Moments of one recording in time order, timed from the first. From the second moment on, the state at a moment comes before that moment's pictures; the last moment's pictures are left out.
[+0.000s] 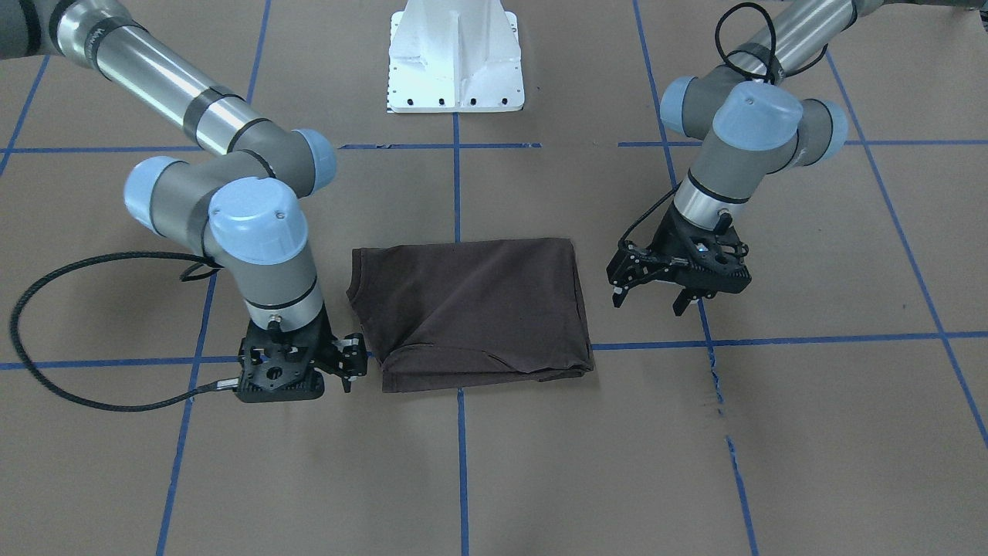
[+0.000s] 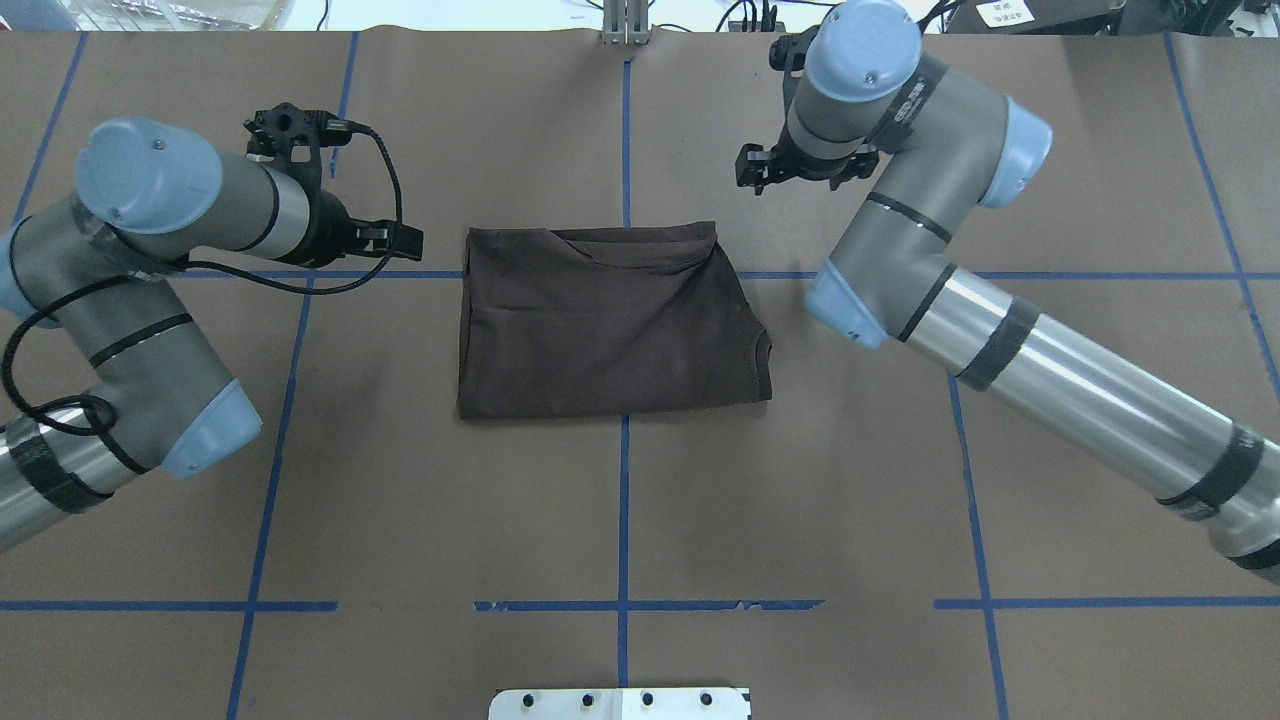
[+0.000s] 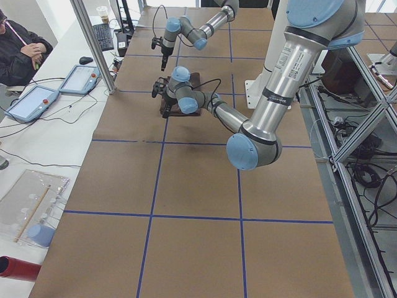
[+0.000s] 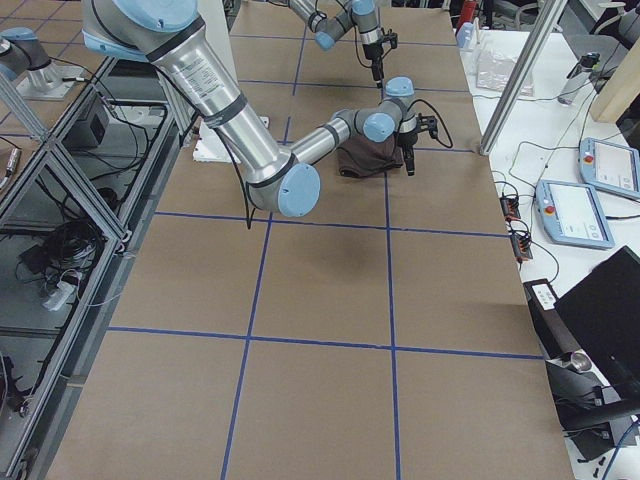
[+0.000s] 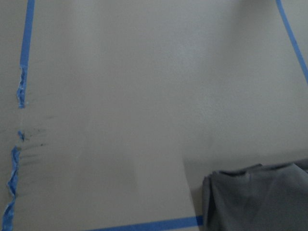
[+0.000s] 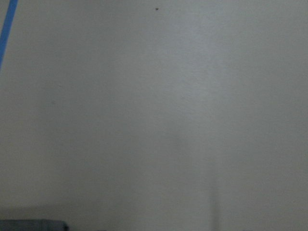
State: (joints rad) left arm -0.78 -1.95 -1.70 -2.06 -1.89 -1.00; right arm 0.84 -0.85 1.38 -1.41 1.89 0.88
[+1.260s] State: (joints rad) left arm -1.56 -1.30 -1.89 -1.83 -2.25 -0.03; right arm 1.54 -1.79 1.96 -1.77 2.29 -0.03
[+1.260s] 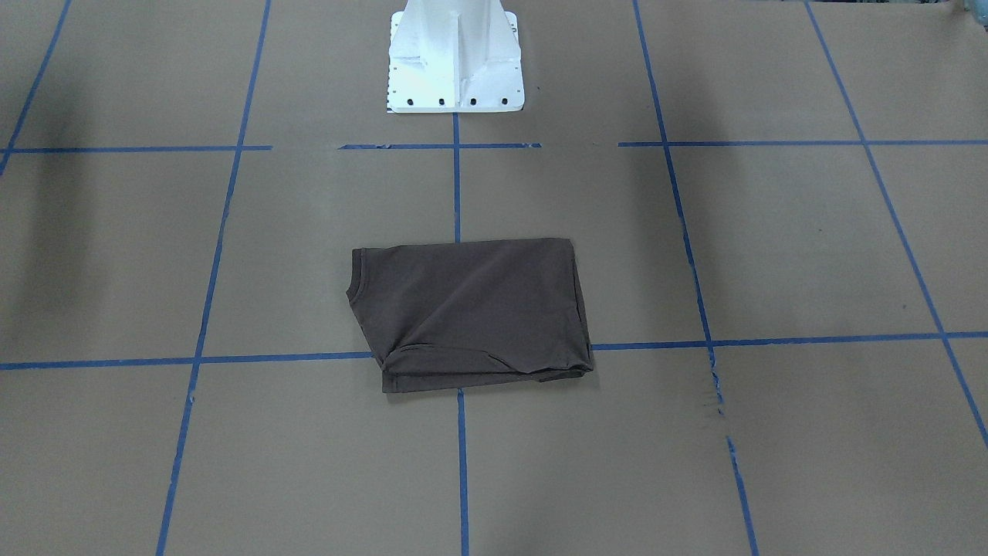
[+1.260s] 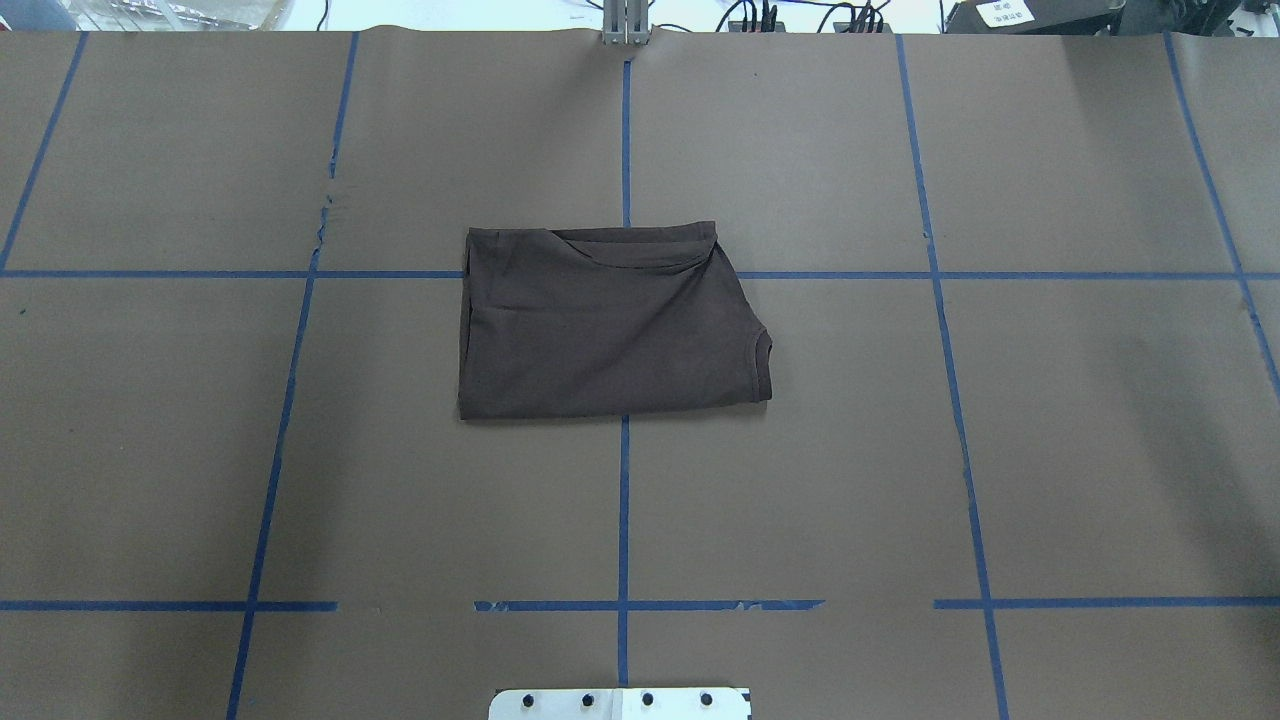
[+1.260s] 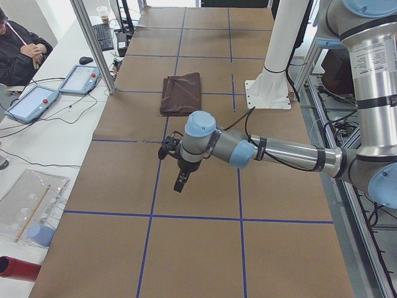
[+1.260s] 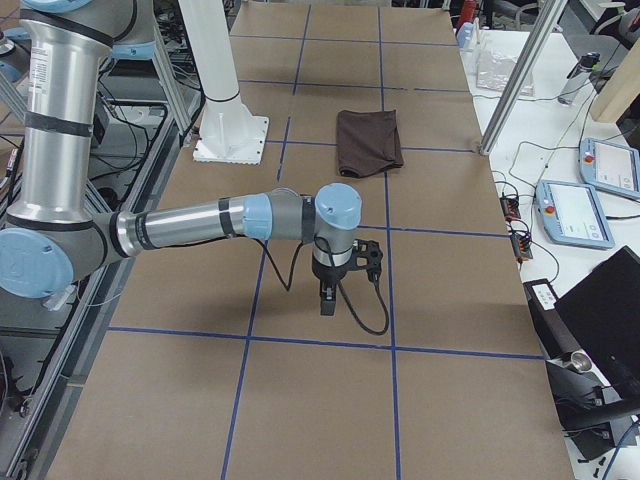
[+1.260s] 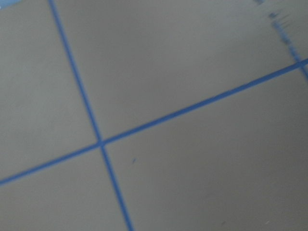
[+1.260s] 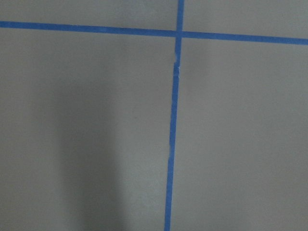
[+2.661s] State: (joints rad) left arm -1.66 -1.24 -1.89 -1.61 -2.37 0.08; right arm 1.57 -1.82 1.98 -1.76 2.29 -0.04
